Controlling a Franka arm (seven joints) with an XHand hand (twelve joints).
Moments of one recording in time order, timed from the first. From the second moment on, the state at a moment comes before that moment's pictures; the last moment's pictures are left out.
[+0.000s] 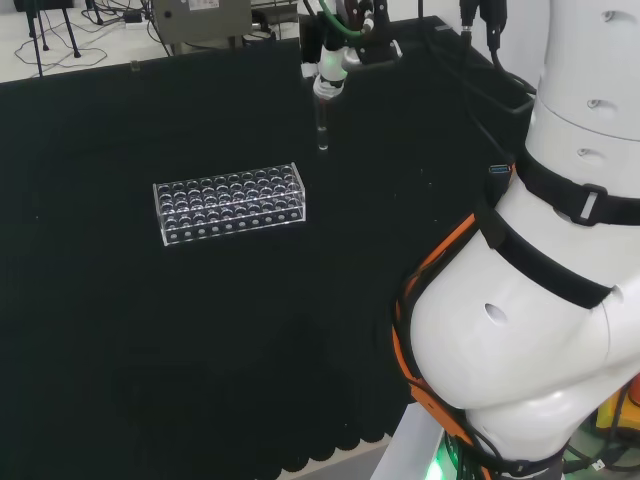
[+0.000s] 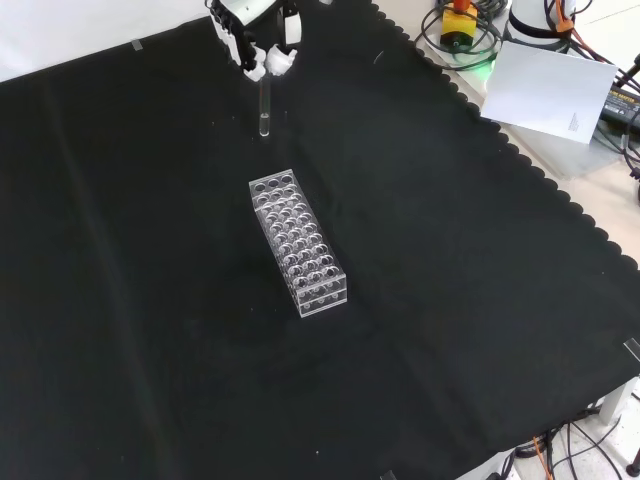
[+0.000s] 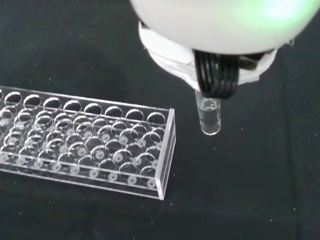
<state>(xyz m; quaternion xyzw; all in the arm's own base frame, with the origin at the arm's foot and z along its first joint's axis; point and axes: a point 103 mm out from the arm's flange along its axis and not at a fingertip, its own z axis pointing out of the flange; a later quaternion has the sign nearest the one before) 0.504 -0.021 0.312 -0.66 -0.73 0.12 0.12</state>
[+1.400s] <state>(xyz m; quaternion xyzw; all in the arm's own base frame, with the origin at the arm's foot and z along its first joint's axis) 0.553 0.116 0.328 -0.58 -0.80 0.08 0.13</state>
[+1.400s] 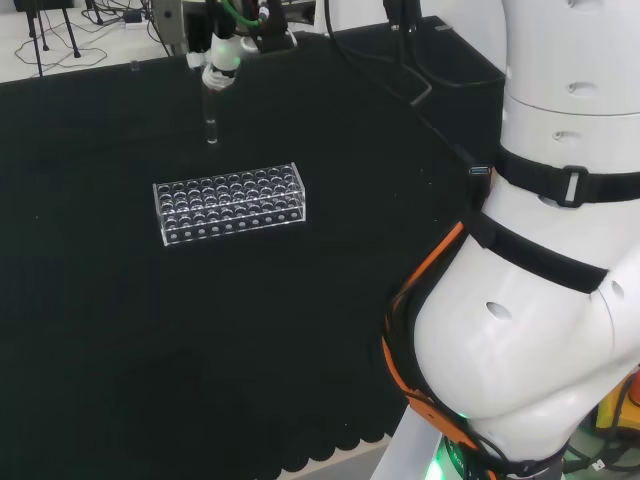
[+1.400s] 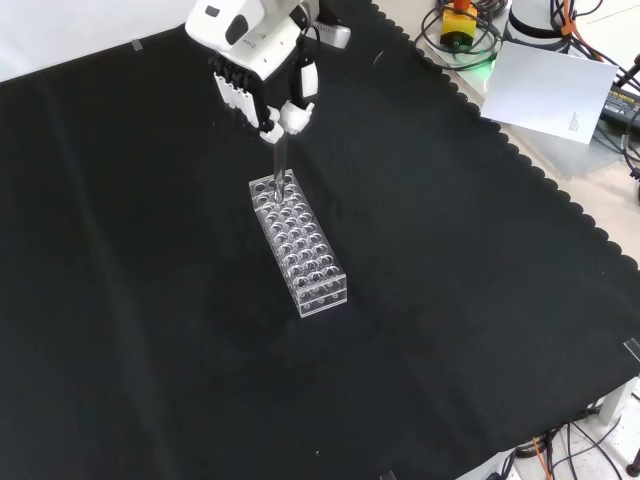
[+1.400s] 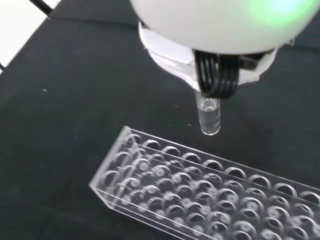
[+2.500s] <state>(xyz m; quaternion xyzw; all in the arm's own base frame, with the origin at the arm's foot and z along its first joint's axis) 0.530 -0.008 0.330 -0.66 -0.74 0.12 0.10</state>
